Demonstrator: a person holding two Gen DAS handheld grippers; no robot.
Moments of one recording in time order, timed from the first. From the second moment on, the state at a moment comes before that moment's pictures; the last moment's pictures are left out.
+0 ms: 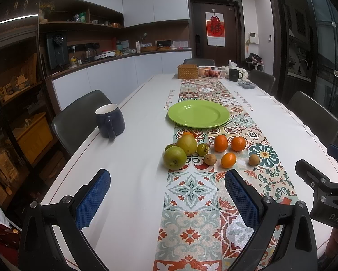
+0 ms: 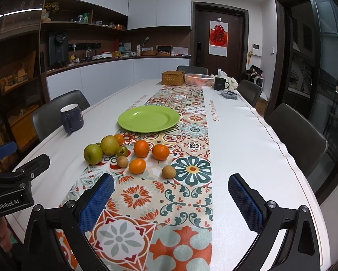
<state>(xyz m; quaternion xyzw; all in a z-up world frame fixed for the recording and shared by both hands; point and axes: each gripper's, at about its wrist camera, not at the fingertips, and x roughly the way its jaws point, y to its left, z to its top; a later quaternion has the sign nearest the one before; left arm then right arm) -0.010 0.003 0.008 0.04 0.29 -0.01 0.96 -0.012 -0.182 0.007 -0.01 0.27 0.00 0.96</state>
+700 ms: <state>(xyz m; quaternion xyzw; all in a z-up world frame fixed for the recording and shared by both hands) -0.007 0.004 0.002 0.04 0.29 -0.01 0.96 -0.012 -0.181 0.003 -0.01 0.27 0.00 0.96</state>
